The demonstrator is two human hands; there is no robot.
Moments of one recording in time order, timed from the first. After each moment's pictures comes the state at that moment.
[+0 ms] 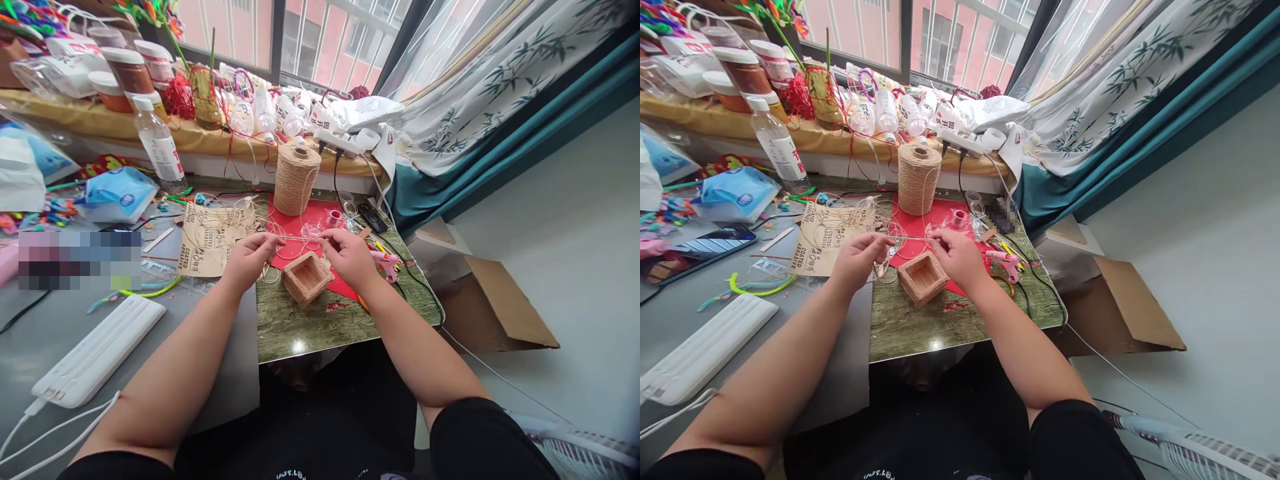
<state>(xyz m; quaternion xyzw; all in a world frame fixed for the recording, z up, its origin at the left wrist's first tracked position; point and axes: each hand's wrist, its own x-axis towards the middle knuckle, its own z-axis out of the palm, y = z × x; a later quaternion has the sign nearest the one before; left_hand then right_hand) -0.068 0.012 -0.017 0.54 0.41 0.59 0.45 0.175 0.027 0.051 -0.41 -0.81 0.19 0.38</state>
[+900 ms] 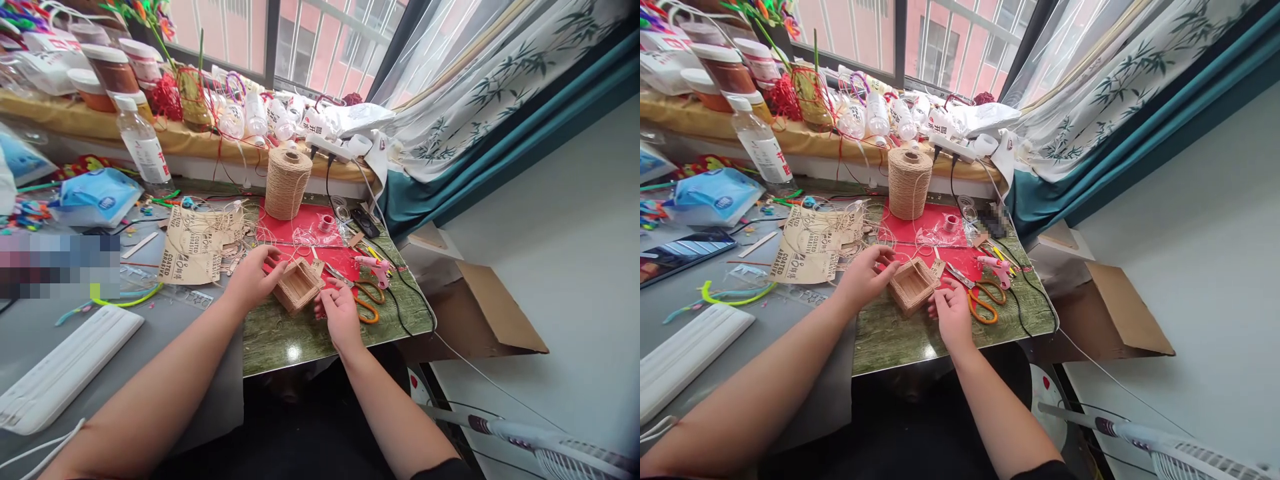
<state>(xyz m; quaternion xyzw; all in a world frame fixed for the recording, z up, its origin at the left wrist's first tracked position) -0.044 0.008 -0.035 0.69 0.53 0.43 0.23 0.190 -0.053 -0.050 -0.52 -0.44 0.52 0.52</state>
